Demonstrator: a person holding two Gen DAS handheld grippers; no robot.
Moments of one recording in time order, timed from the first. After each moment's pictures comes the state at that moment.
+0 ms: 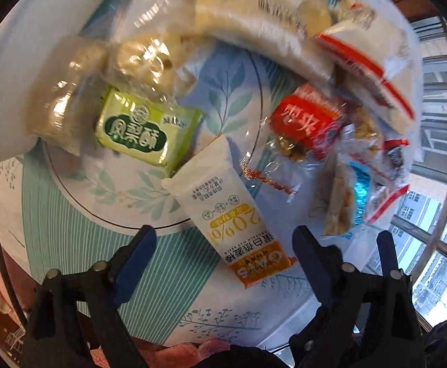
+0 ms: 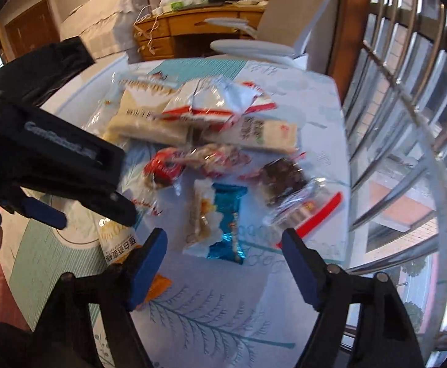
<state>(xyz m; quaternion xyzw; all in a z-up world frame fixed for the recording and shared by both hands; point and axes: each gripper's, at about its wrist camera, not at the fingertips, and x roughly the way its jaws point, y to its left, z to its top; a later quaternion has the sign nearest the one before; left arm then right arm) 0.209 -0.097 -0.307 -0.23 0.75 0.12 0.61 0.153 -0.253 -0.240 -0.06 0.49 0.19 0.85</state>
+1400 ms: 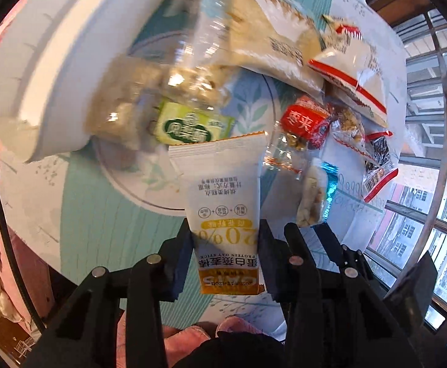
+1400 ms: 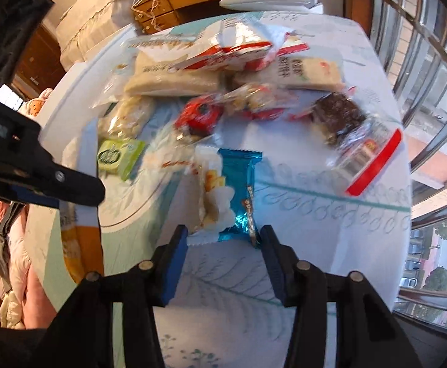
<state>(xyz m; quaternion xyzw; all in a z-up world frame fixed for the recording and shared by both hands) 0.178 -0.094 -0.265 -0.19 0.73 0.13 0.64 0.136 -0.231 -0.264 0.02 0.57 0.23 0.79</state>
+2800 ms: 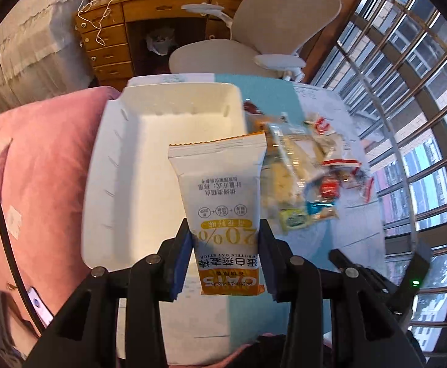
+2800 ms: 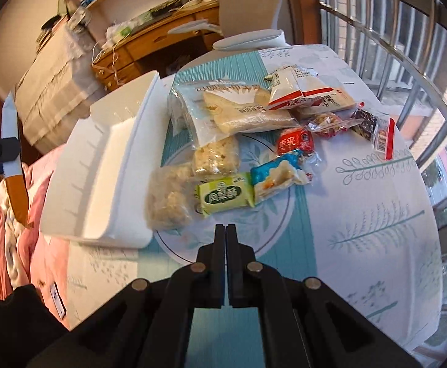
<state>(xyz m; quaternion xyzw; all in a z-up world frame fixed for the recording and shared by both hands) 0.146 0.134 -0.094 -0.04 0.58 -0.03 0.81 0.079 -0.094 -0.182 0.13 0.51 0.06 0.85</state>
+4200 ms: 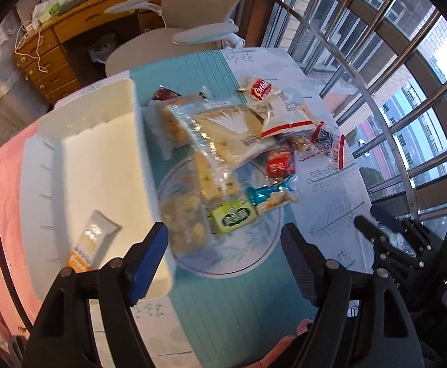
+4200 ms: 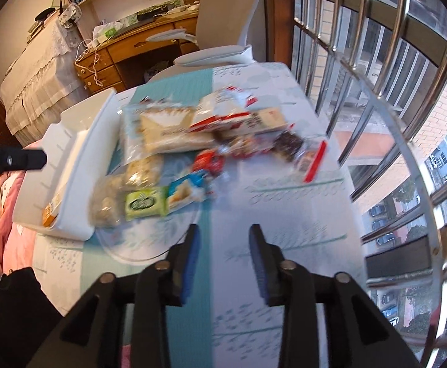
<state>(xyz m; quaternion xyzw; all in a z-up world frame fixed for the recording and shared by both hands) 0.172 -0.009 -0.135 0.03 0.60 -0.12 0.79 0.081 -0.207 -0.163 0.06 0.50 0.03 0.86</state>
